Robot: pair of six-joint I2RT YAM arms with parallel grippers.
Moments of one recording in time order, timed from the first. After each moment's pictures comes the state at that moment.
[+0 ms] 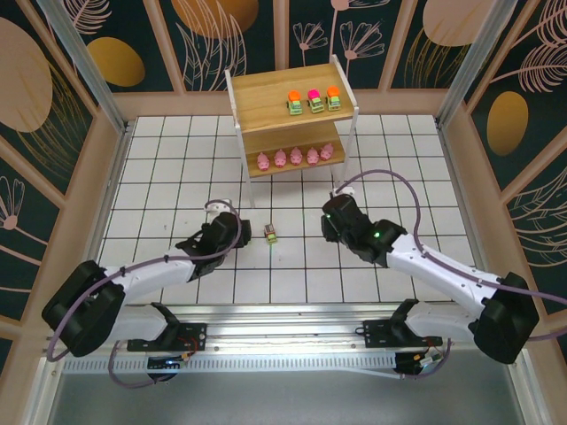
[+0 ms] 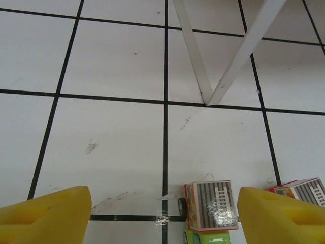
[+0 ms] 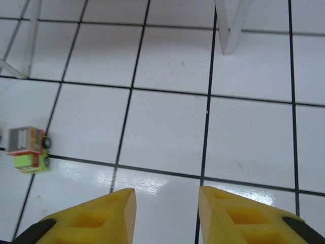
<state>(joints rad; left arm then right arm) -0.73 1.30 0.52 0.00 -0.46 -0.62 0.81 1.14 0.78 -0.52 0.36 0.53</state>
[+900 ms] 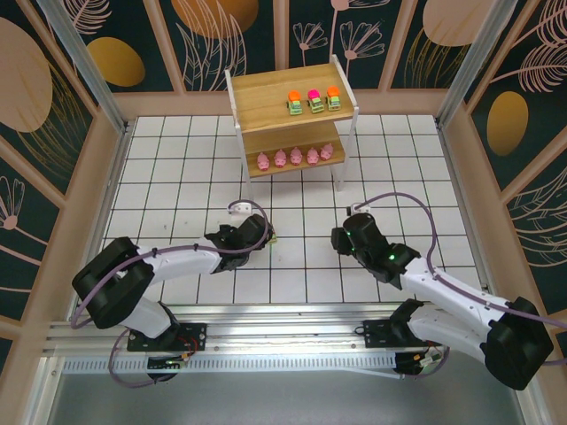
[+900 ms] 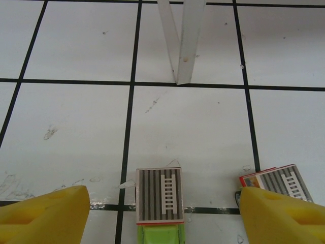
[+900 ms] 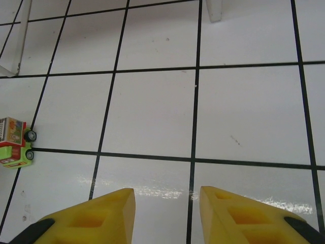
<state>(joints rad) -0.87 1.51 0.69 -0.13 -0.59 -0.74 0.73 0.96 0.50 -0.31 0.27 0.57</state>
